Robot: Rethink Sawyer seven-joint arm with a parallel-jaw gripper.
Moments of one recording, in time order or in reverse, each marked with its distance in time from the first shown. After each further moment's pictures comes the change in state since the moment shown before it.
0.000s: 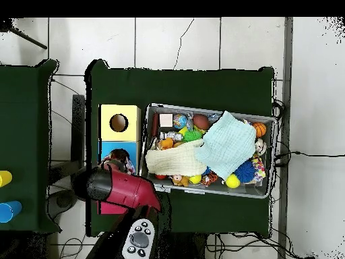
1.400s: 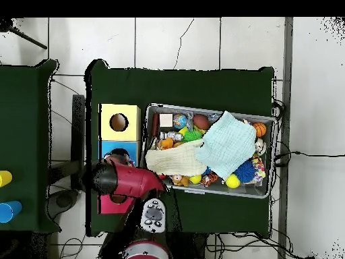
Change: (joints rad) arm -0.097 0.043 0.124 -0.028 -0.155 -0.154 0.006
